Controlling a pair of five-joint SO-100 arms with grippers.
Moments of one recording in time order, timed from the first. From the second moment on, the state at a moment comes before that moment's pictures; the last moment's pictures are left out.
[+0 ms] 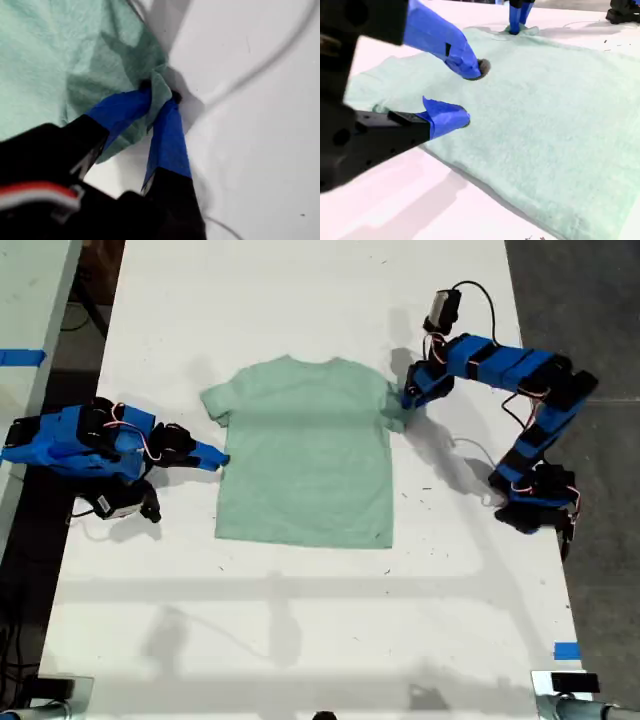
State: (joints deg) arm 0 -8.7 205.8 183.9 60.8 -1.0; arm 1 54.3 89.9 103.2 59.4 -44.9
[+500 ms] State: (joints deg) arm 0 -8.7 205.8 183.9 60.8 -1.0; arm 1 32.4 100.7 92.2 62.8 -41.8
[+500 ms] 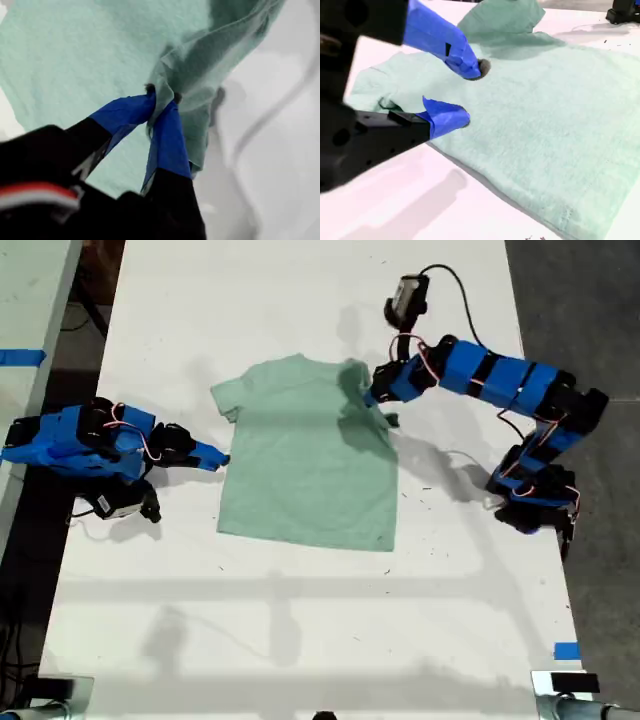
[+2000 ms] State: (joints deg) arm 0 -8.7 205.8 183.9 60.8 -1.0; arm 1 20.5 198.6 172.2 76.6 -25.7
